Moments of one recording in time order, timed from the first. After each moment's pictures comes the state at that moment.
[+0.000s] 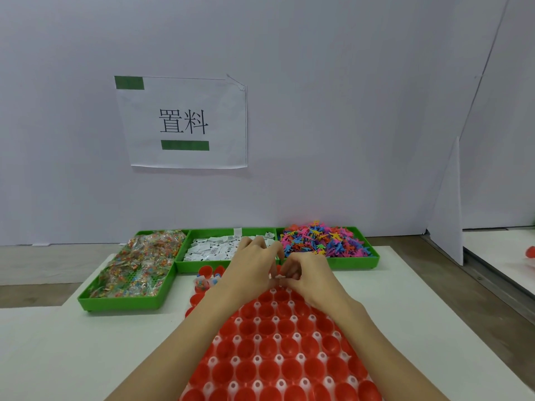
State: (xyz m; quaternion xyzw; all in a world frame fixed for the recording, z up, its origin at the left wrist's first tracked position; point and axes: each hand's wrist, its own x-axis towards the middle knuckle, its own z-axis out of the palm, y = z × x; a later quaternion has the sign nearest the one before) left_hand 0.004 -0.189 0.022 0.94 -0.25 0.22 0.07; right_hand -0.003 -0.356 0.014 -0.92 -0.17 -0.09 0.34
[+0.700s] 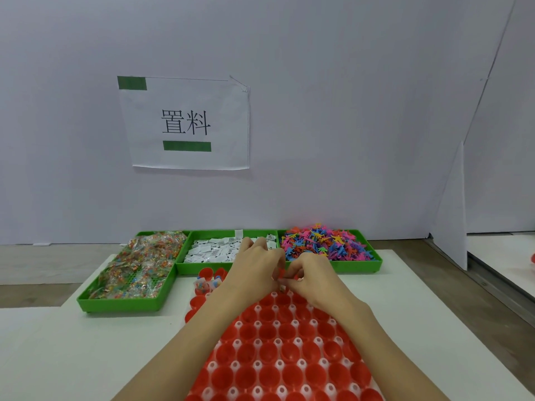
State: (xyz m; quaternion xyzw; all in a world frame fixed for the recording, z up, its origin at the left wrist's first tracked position) left_hand 0.004 -0.196 0.026 0.95 -0.22 0.21 0.03; right_hand 0.004 -0.358 0.019 -0.93 -0.19 -0.08 0.30
